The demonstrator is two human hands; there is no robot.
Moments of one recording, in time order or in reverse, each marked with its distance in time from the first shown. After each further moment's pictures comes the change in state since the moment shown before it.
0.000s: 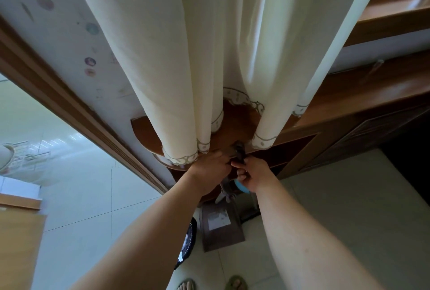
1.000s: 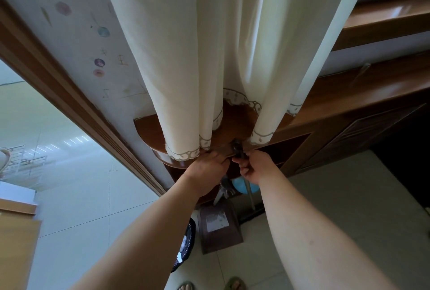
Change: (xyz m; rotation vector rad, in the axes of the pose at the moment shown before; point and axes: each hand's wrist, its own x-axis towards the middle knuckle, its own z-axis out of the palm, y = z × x) left_hand -0.030 0.008 -0.003 -0.004 0.247 -0.031; right_hand -0.038 -0.012 0.001 -0.016 0.017 -0.053
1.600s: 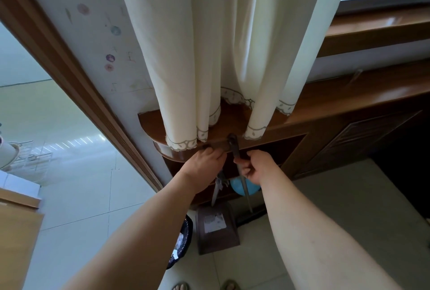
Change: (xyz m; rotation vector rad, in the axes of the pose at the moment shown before) left_hand -0.012 0.017 -0.006 -0.062 -0.001 -0.091; right_hand -0.016 0.006 -0.024 -0.095 0.011 -0.033
